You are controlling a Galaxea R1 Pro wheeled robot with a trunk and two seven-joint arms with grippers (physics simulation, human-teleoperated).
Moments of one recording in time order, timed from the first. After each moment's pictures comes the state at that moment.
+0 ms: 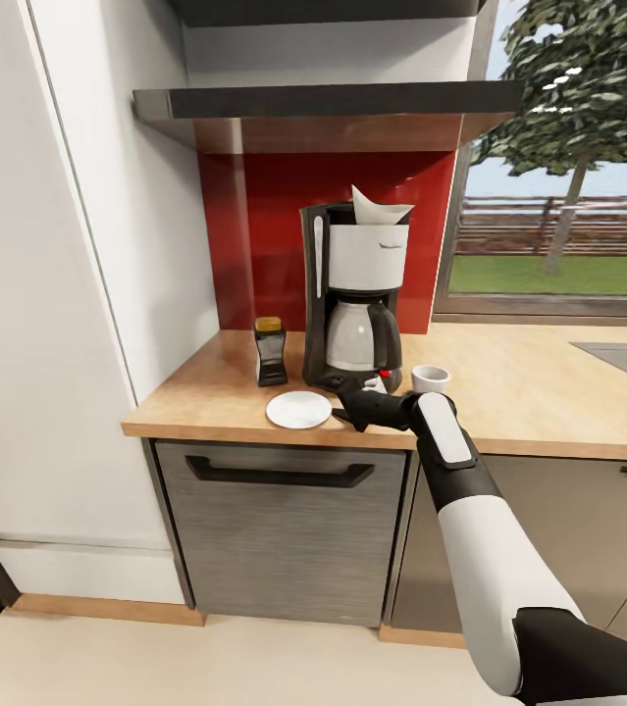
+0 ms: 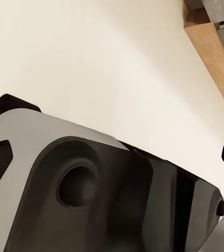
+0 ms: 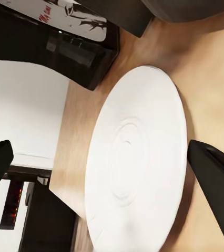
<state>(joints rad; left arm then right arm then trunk) 0.07 0.37 -0.10 -0.03 0.79 -0.01 -1.09 -0.95 0.17 -0.10 -0.95 -1.14 0.92 -0.24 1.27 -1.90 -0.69</state>
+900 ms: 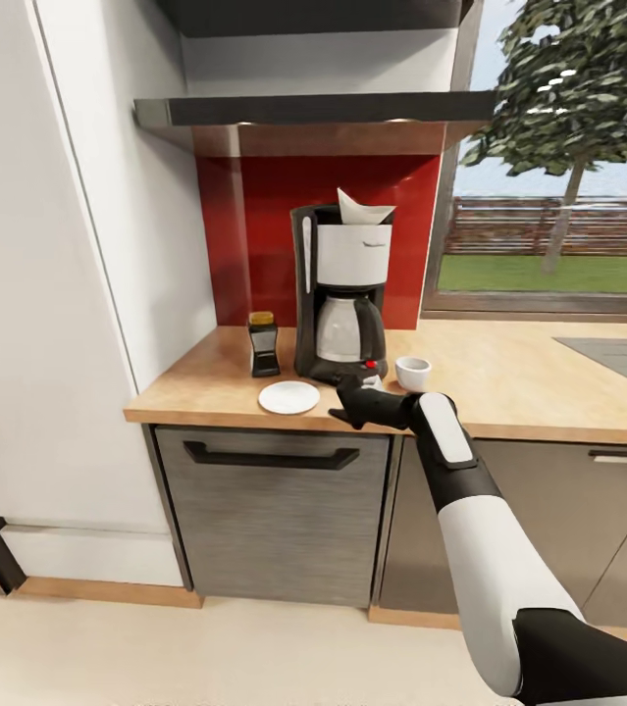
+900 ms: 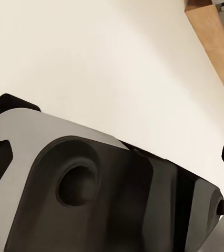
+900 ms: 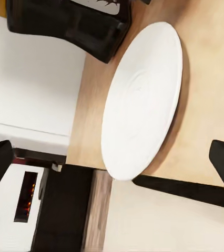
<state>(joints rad) 0.07 0.37 -0.11 -0.03 0.79 -0.01 -1.09 -0.95 0.17 -0.09 -0.95 -1.18 0.92 -0.24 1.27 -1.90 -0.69</state>
